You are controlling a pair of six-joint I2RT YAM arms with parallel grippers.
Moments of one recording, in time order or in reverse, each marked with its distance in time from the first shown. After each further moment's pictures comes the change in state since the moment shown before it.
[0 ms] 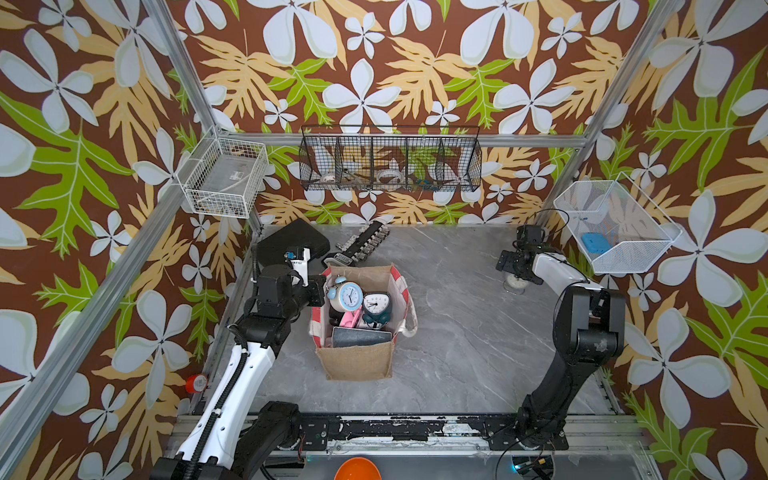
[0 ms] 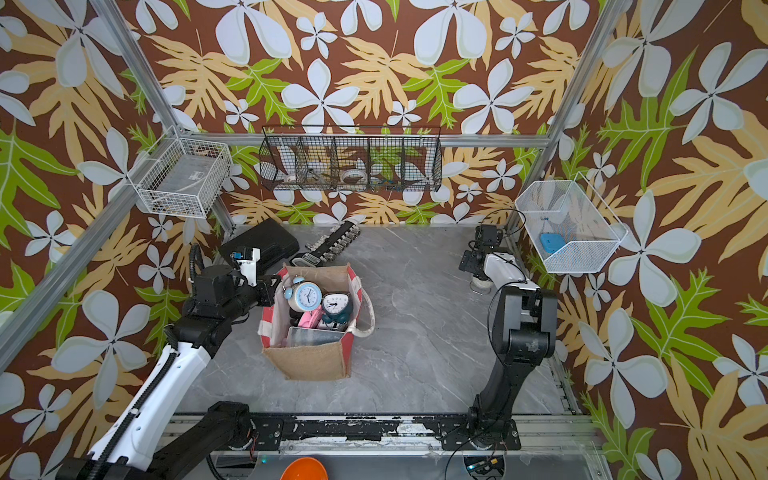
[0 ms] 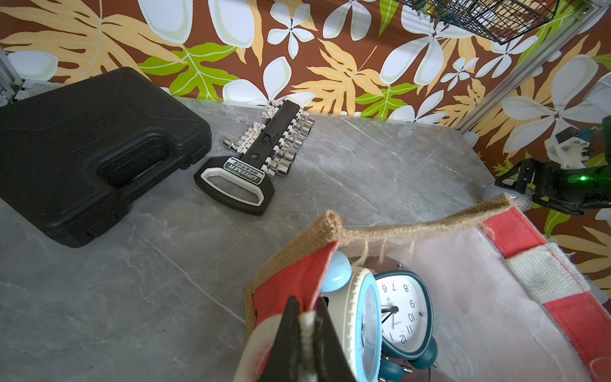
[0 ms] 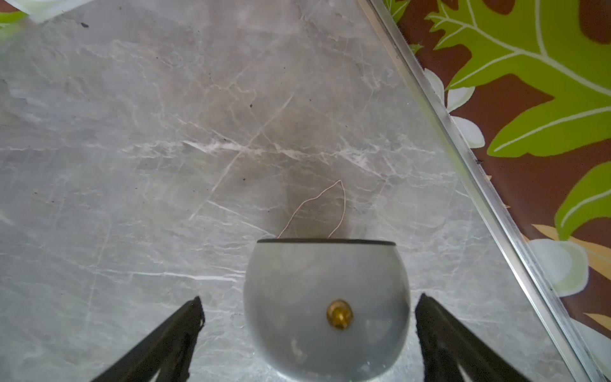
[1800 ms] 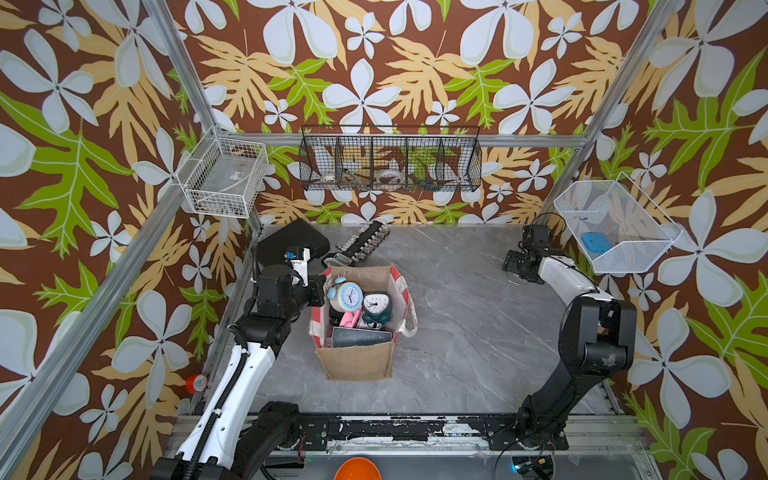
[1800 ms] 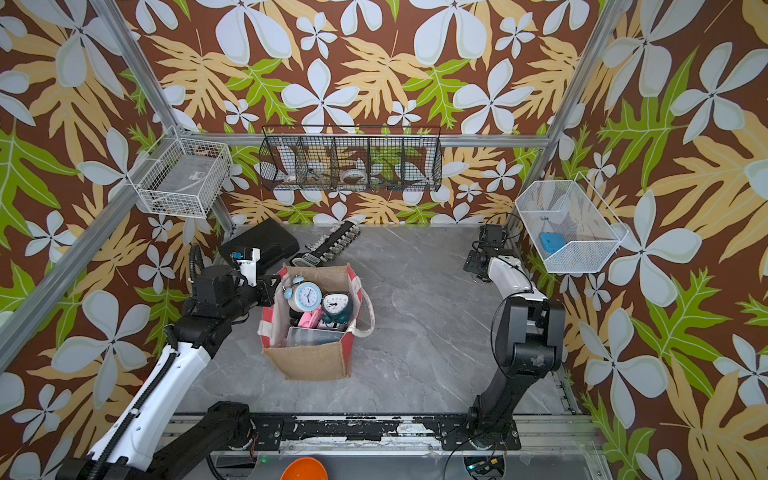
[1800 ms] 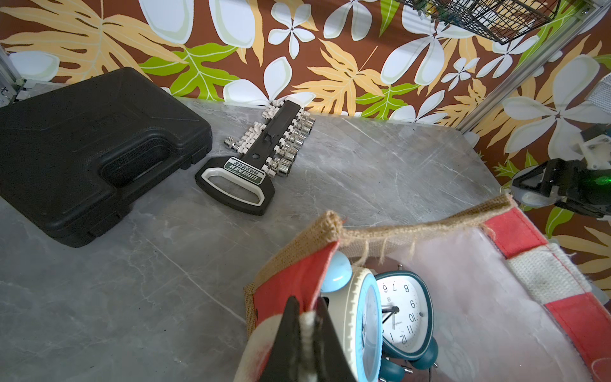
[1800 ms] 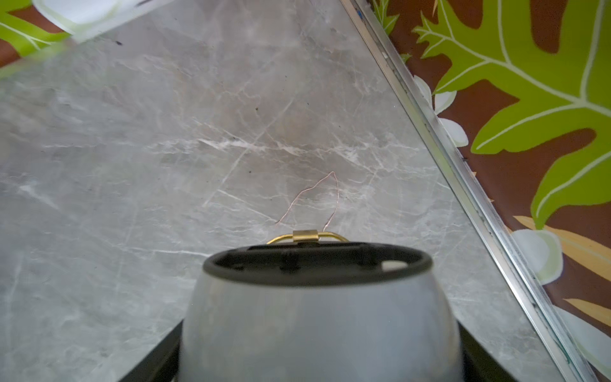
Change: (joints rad) left arm 0.000 0.000 0.000 0.000 -0.002 0.000; right arm 0.008 -0.139 -0.041 -0.028 -0.036 -0.011
